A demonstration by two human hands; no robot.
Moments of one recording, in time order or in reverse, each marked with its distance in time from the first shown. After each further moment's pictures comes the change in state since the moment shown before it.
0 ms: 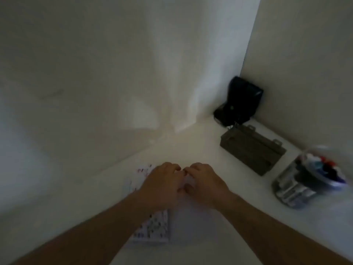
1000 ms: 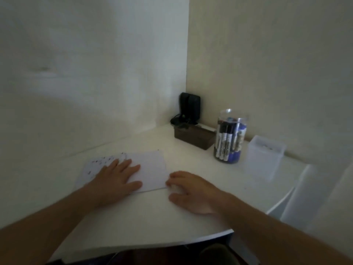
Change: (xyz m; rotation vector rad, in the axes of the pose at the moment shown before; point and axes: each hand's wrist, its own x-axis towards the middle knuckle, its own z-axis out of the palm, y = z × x) left_hand -0.072 0.000 0.109 0.088 0.092 -0.140; right_hand -0.179 0.058 0.065 -0.097 0.133 -0.110
